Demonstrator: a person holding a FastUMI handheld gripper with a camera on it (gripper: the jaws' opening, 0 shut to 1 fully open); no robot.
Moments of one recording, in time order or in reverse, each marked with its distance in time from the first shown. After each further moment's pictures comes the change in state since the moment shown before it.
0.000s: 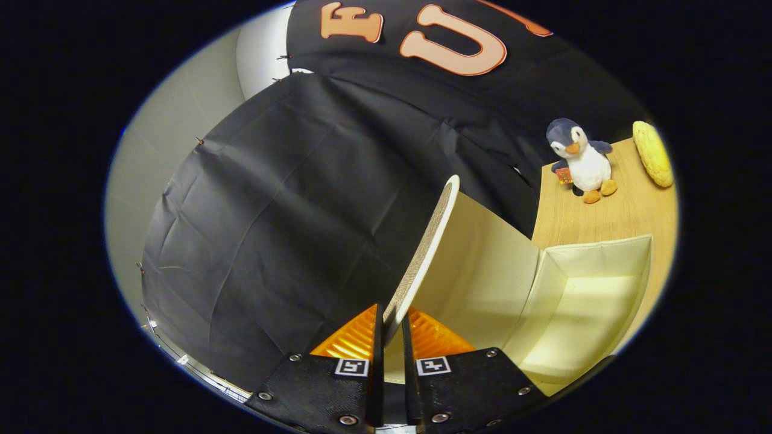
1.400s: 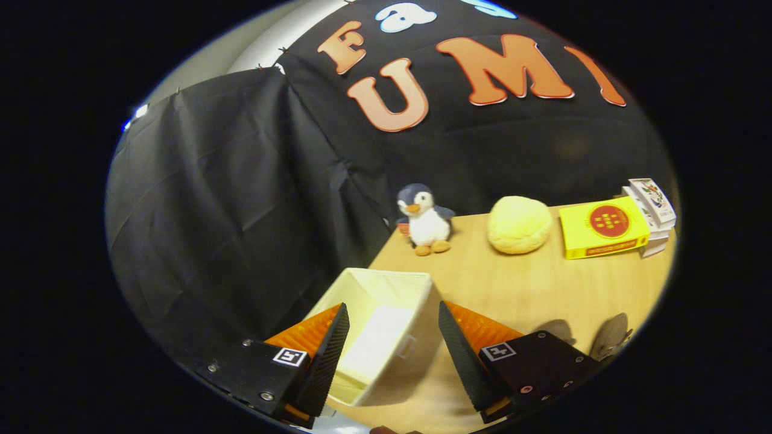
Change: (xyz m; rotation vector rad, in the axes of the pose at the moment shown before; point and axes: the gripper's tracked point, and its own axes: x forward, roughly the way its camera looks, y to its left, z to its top) arm -0.199 -0.204 0.020 -0.330 -0.210 -0.651
